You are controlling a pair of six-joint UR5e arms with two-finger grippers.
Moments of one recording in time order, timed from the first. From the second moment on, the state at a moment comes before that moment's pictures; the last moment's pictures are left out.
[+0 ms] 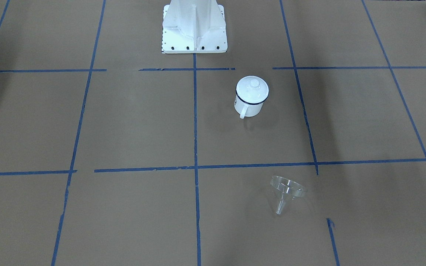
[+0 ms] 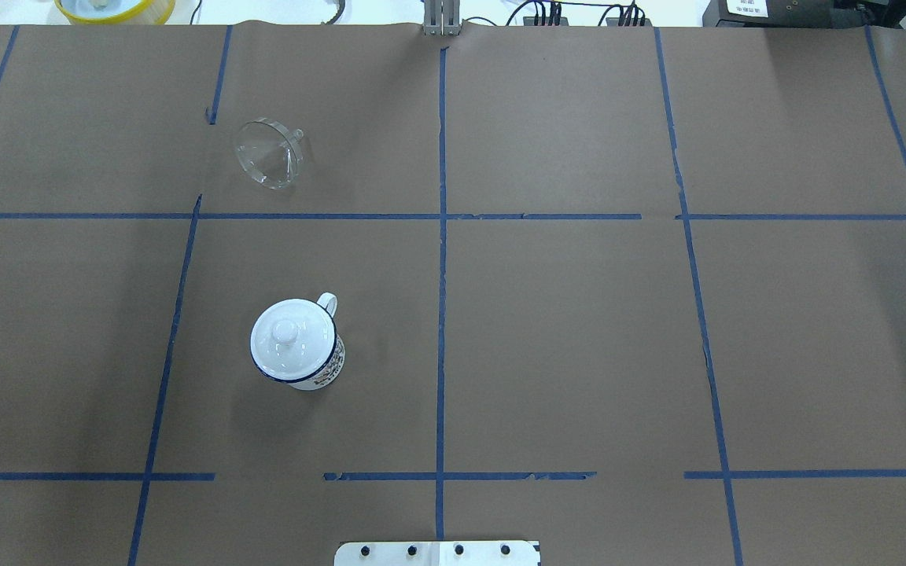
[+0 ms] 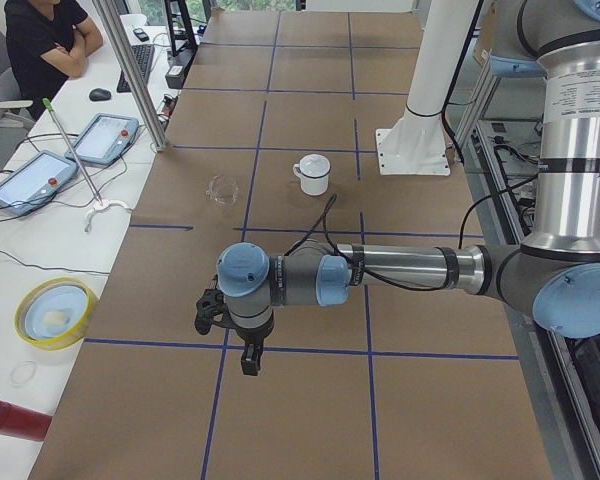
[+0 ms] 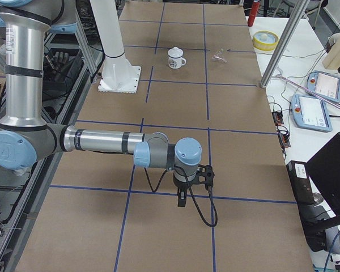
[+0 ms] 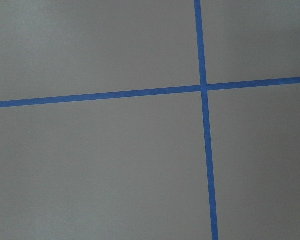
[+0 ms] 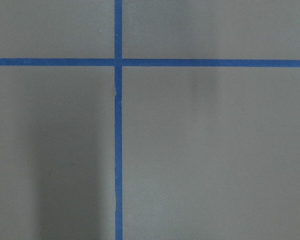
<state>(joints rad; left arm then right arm) -1.64 -1.55 -1.62 -1.52 -2.32 0.15 1.57 -1.68 1.66 -1.57 2.29 0.01</state>
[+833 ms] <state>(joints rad) -1.58 -1.65 -1.71 -1.54 -2.29 0.11 1.57 -1.68 1.66 -1.57 2.29 0.01</state>
